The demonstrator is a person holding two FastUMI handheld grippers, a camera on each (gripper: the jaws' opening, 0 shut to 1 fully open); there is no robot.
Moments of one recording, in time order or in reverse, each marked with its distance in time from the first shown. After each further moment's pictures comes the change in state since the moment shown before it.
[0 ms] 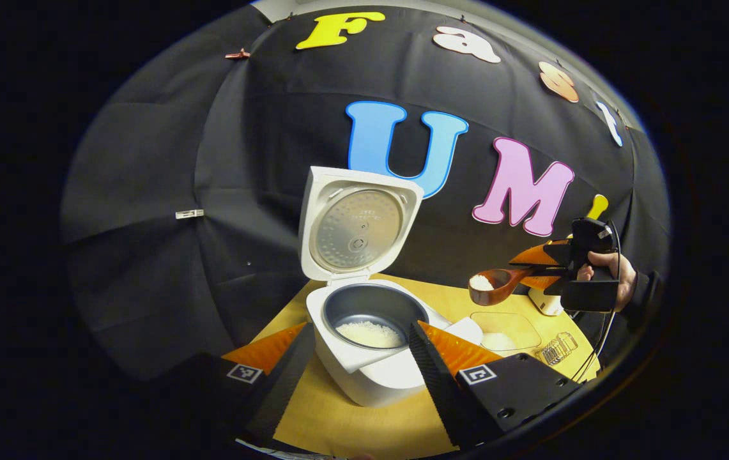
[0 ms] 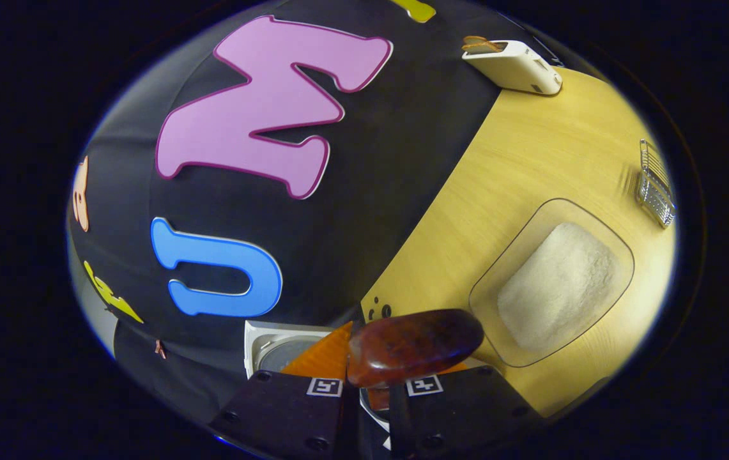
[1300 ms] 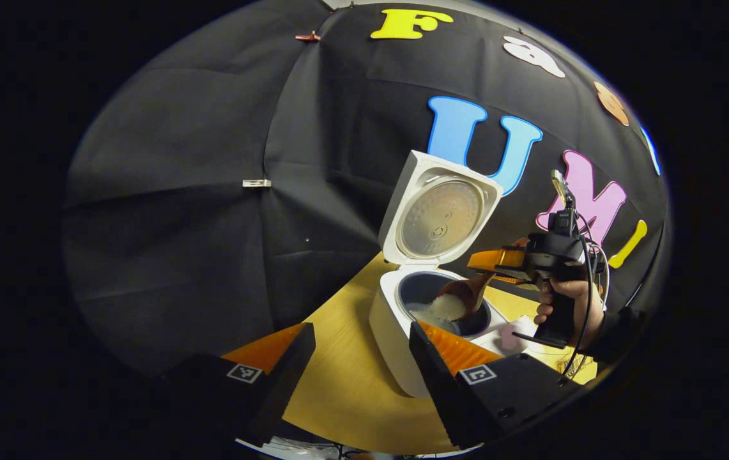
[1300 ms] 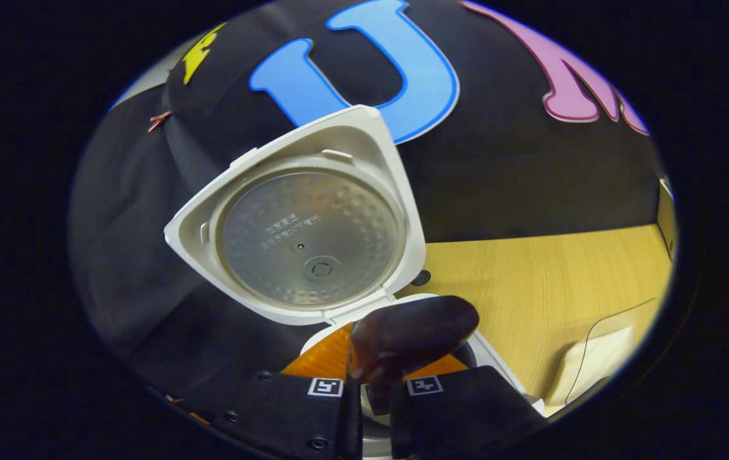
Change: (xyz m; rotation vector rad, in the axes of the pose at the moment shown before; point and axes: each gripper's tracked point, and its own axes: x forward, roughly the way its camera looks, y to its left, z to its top) left arm -0.013 0.090 -0.029 -0.147 0.055 0.203; right arm 0.107 0.051 -0.195 -0.982 0.129 0.122
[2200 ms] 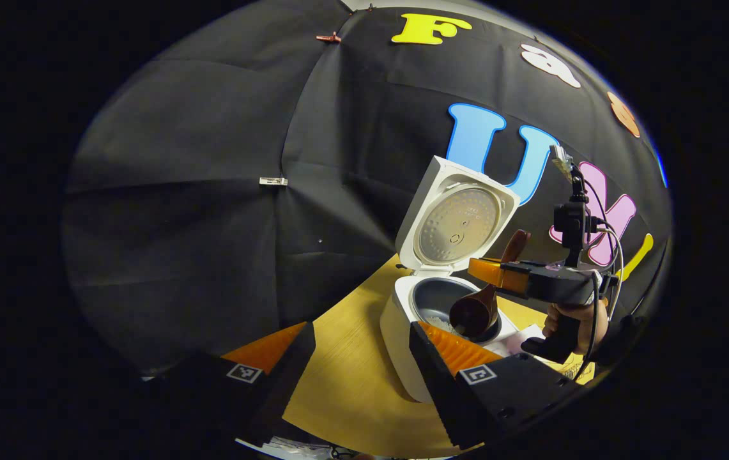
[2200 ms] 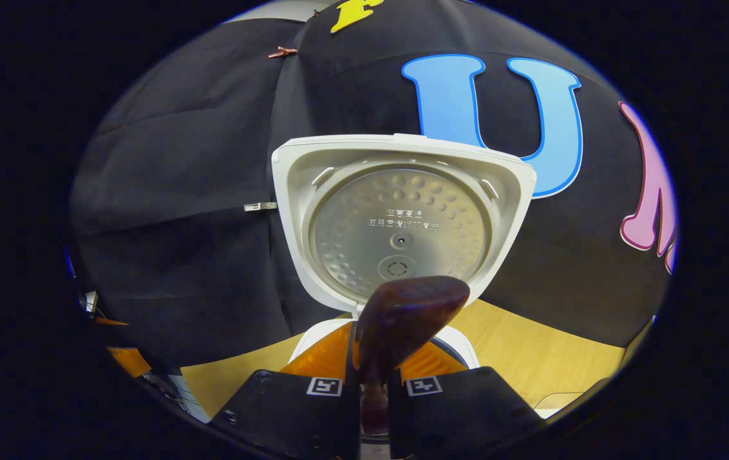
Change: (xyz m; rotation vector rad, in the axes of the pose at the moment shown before) left arm 0.002 0.014 0.001 -0.045 -0.031 0.038; right arm -0.008 0.052 -0.003 -0.453 -0.068 0.094
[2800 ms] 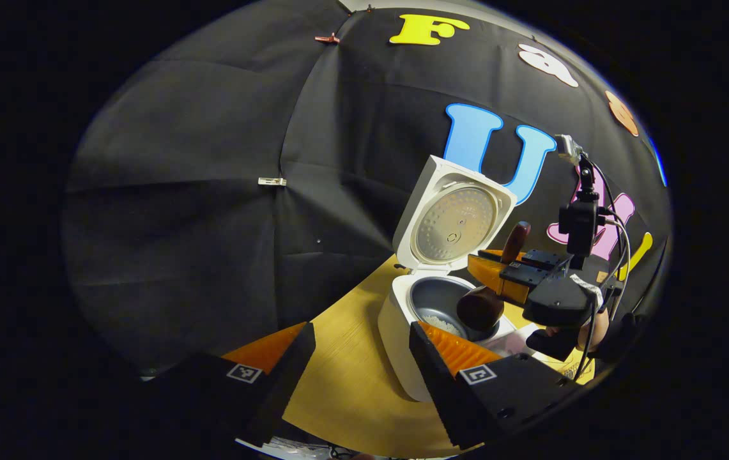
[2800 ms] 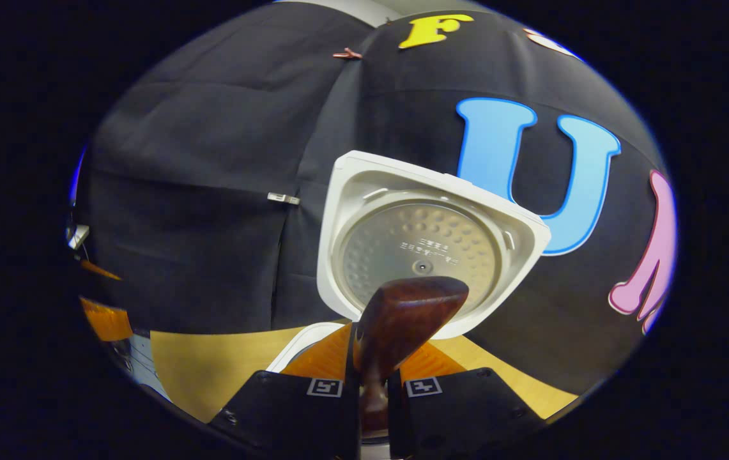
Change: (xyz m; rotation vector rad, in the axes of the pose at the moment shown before) left arm -0.001 -0.004 -0.005 -0.002 -0.002 -0.005; right arm -0.013 0.025 0.000 -0.291 -0.072 0.062
